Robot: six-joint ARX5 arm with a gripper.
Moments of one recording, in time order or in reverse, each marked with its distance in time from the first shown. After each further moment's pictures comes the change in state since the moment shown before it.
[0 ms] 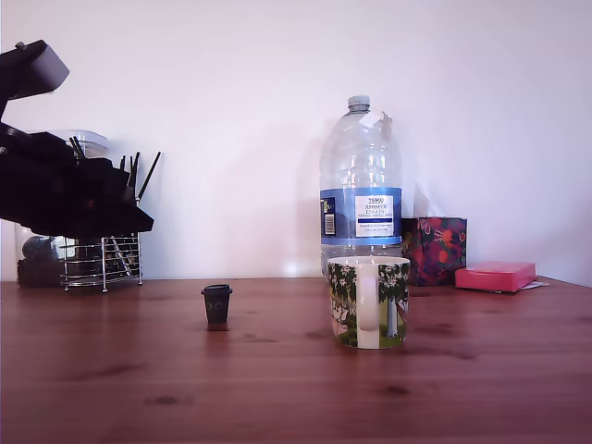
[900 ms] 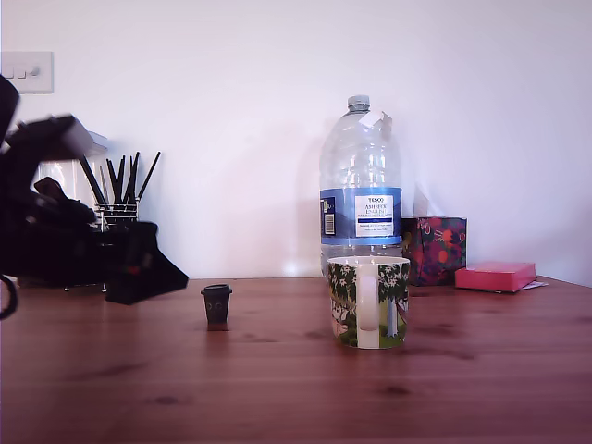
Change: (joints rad) arm 0.019 0.390 0.169 0.196 -0.001 0.000
